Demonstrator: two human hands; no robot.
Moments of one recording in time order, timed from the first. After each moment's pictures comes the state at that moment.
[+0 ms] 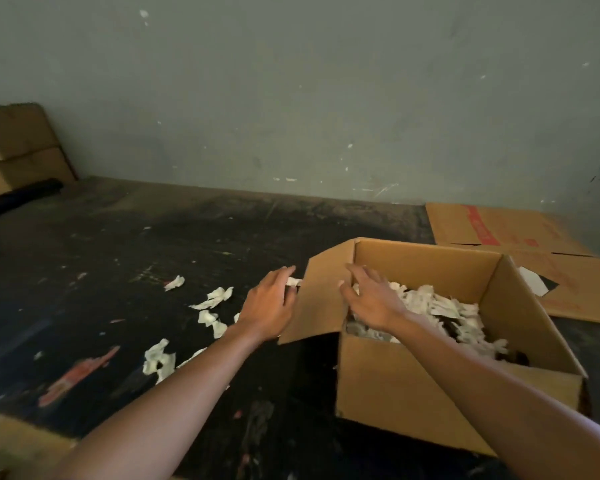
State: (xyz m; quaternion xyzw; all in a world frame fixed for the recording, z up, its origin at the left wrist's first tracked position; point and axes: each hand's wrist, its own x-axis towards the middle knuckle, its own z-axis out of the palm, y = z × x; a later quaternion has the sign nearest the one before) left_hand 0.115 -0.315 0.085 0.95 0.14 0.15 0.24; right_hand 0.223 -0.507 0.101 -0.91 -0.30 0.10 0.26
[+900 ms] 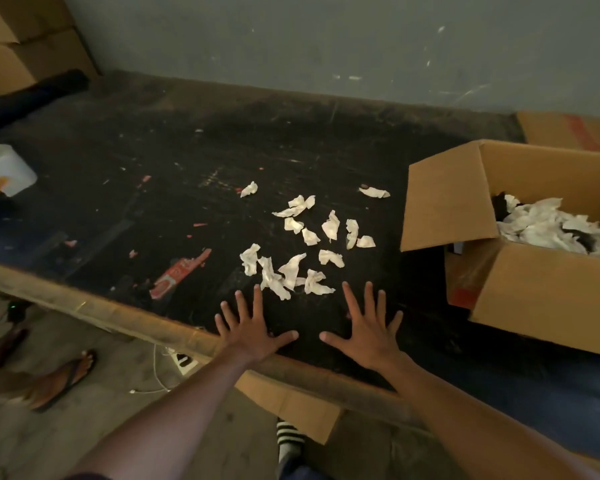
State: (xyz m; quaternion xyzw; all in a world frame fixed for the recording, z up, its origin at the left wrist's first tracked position) left_hand -0.113 -0.157 -0.100 0.90 0.36 -0.15 0.19; right_hand 0.013 -0.355 -0.099 -0.93 -0.27 0.22 0.10
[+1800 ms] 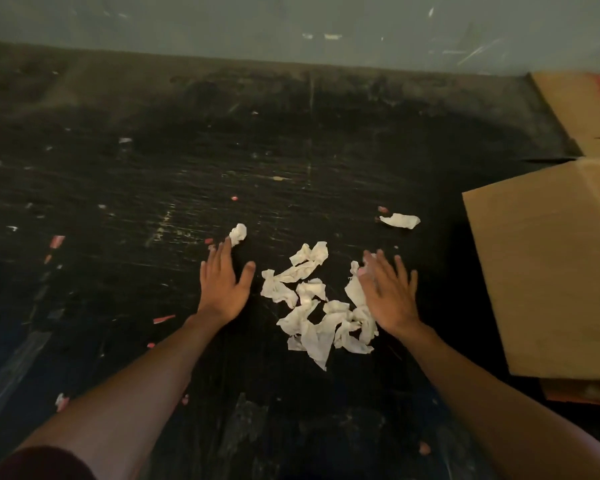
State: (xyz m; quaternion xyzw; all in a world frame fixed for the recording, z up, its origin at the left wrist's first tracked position) left_hand 0.123 0.088 -0.119 0.91 0.26 0.03 0.31; right_hand 0.220 -0.200 -0.111 -0.96 -0.13 0.16 0.19
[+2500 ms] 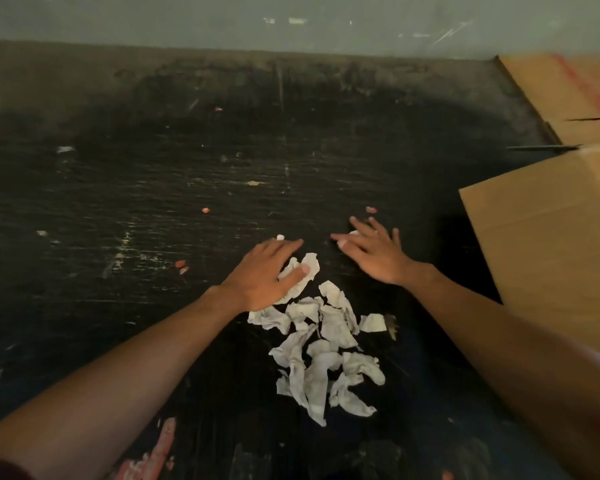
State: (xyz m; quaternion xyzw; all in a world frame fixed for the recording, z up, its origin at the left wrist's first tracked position) left_hand 0.209 0.060 -0.088 0.95 -0.05 -0.15 0.26; right_hand 0.319 -0.177 -0.096 -0.93 -0.23 0.24 0.12
